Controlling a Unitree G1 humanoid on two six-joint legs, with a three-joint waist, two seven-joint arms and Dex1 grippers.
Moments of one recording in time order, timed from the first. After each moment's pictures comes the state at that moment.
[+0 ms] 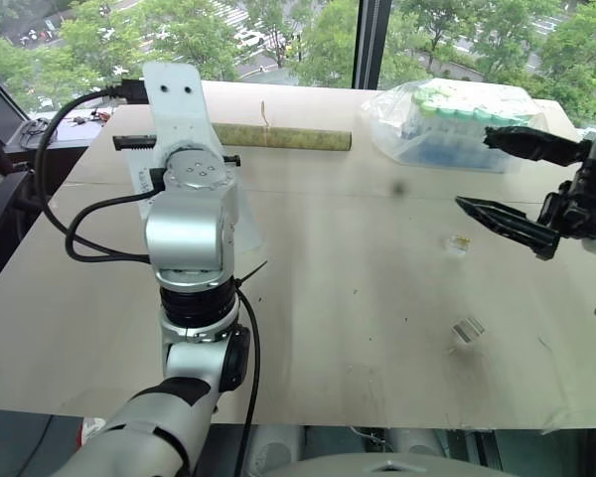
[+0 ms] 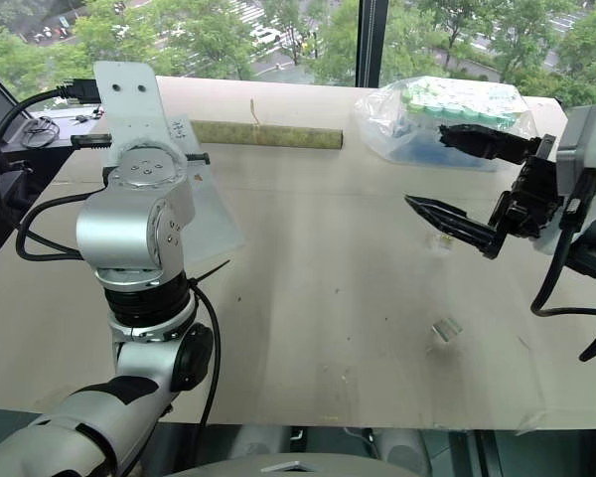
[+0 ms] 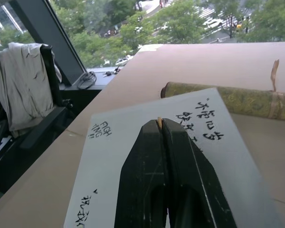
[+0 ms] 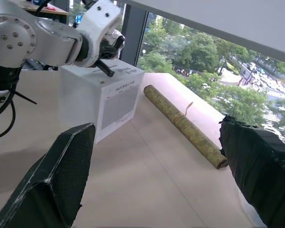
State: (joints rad) left arm -0.87 0.20 0.07 -0.45 0.18 1.44 0.40; right arm -0.31 -0.93 -0.44 -0.56 0.94 0.60 0.80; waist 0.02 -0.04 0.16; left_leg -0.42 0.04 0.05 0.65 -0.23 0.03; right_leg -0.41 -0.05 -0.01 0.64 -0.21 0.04
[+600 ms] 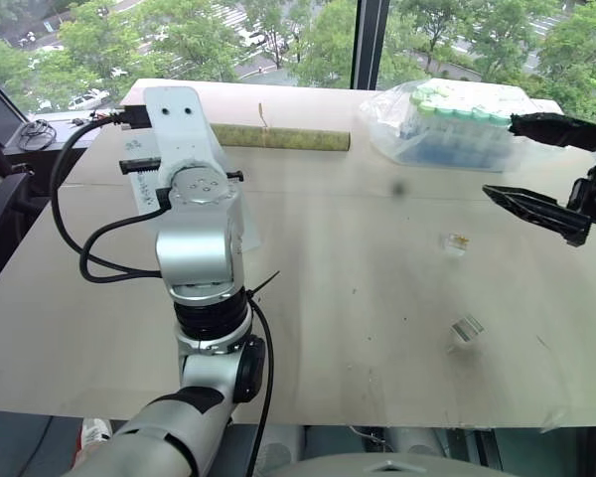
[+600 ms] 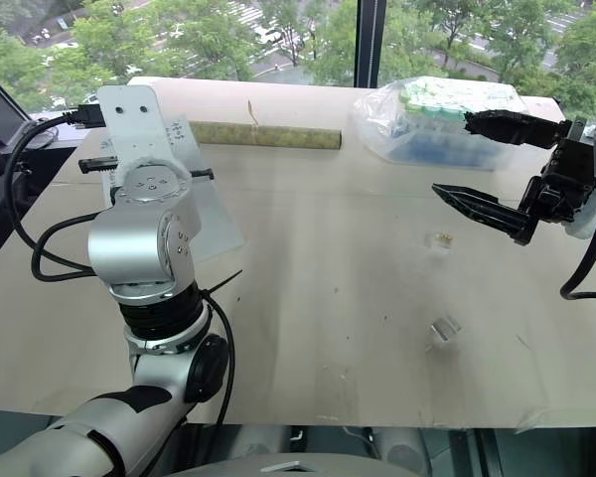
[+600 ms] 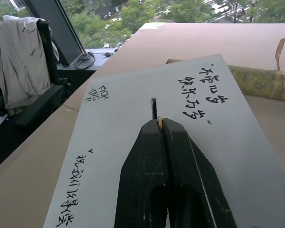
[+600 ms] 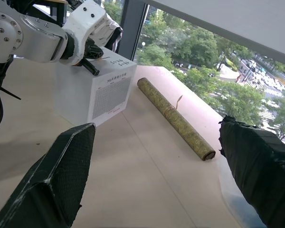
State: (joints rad) left arm -0.84 0.10 0.11 -0.49 0.27 1.48 0.38; right arm -0.35 -0.98 -0.45 -0.45 0.91 0.58 0.93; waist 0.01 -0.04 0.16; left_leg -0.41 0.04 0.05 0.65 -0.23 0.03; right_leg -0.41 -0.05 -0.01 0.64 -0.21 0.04
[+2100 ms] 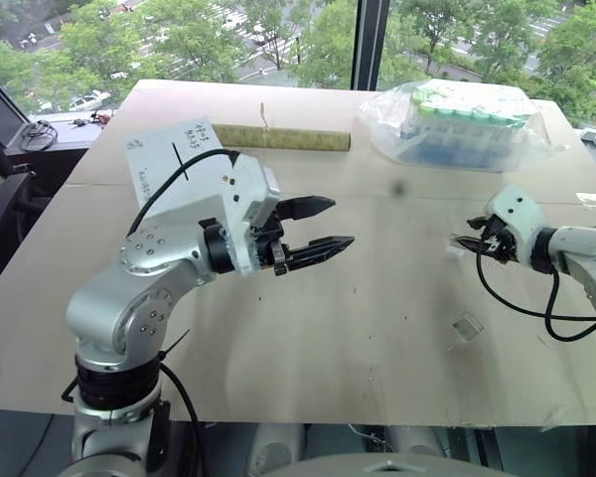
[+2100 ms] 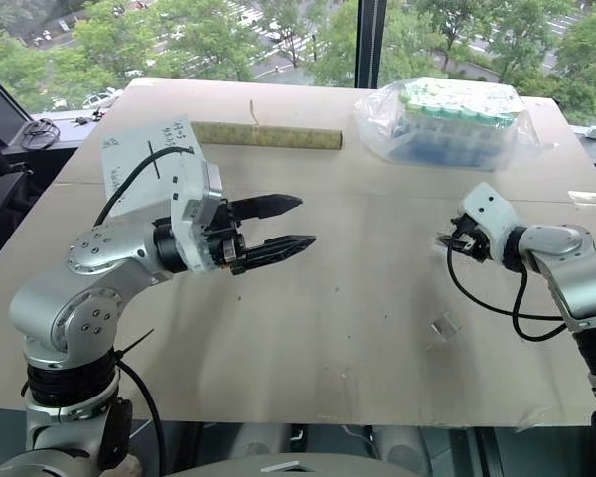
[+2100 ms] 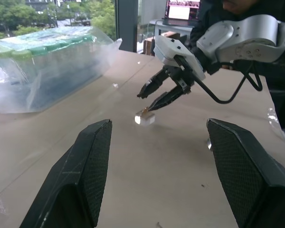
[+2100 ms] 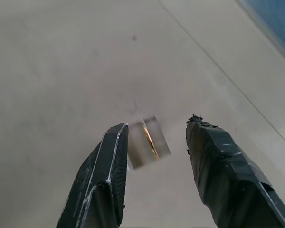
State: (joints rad) left arm -0.44 0.54 0.12 -0.62 -0.62 0.90 -0.87; right arm -0.43 -0.89 0.13 0.00 0.22 0.56 0.76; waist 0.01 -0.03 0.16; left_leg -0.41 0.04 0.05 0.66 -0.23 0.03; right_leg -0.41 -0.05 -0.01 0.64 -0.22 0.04
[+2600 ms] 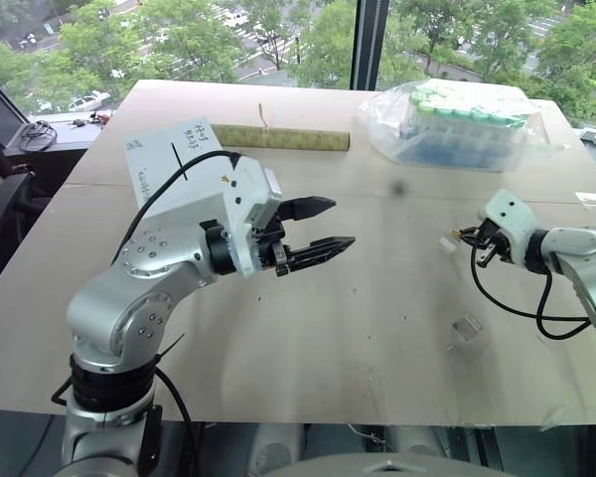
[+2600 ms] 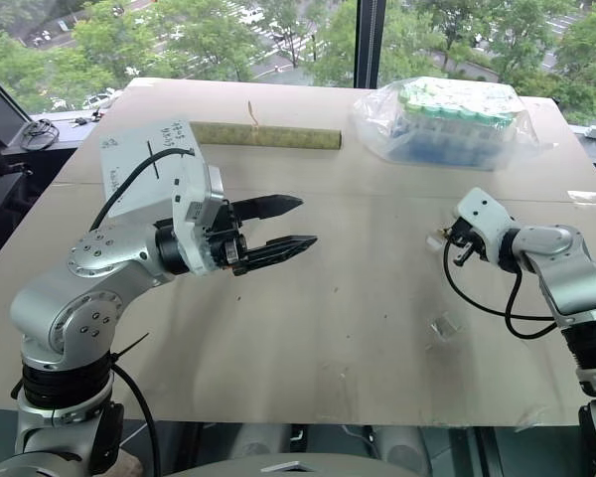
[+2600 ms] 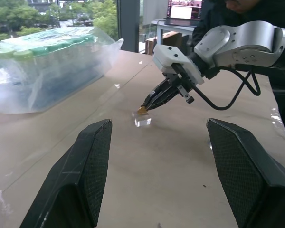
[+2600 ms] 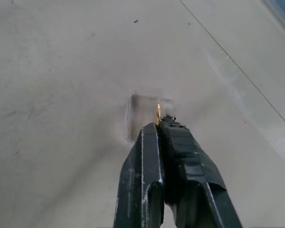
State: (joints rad) left arm -0.43 0.57 0.10 -0.62 -0.68 0.87 -0.80; right arm -0.45 -0.84 0.13 0.05 0.16 0.54 0.80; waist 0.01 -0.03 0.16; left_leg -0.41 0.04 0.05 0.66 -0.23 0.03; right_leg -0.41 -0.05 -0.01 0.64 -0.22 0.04
